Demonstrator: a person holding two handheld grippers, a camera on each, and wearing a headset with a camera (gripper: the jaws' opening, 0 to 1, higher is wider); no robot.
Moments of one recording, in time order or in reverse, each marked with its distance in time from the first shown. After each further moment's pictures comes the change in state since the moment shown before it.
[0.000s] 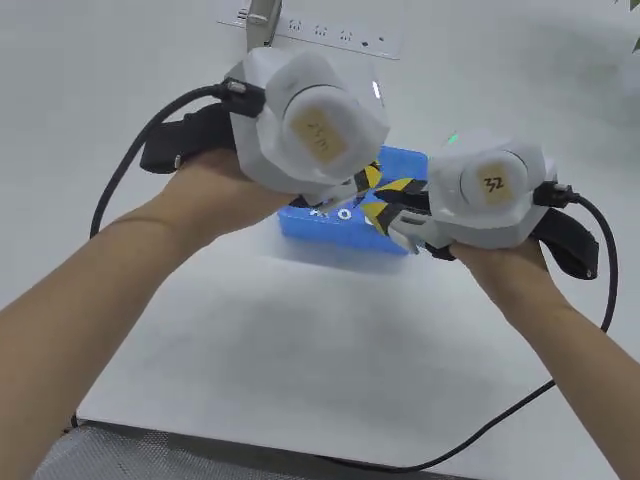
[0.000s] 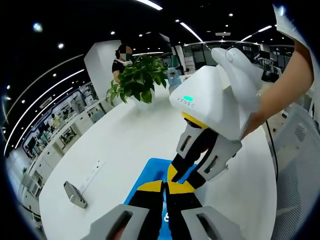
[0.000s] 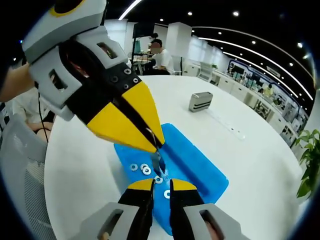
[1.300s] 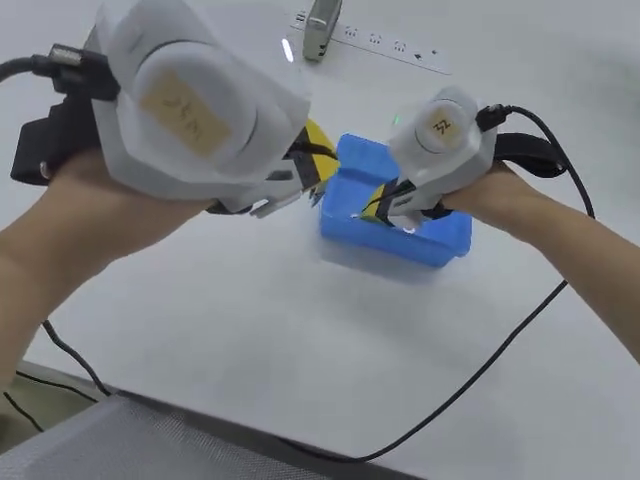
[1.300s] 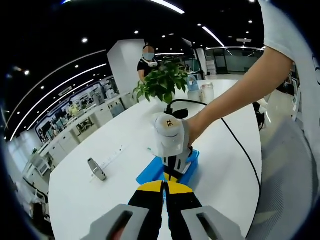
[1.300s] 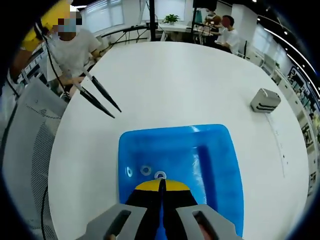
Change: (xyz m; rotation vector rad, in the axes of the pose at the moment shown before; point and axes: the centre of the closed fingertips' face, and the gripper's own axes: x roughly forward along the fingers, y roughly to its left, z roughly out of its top) left arm -0.103 -0.004 -0.027 -0.124 0.002 0.133; right arm 0.071 0.028 -0.012 -0.328 0.306 0.421
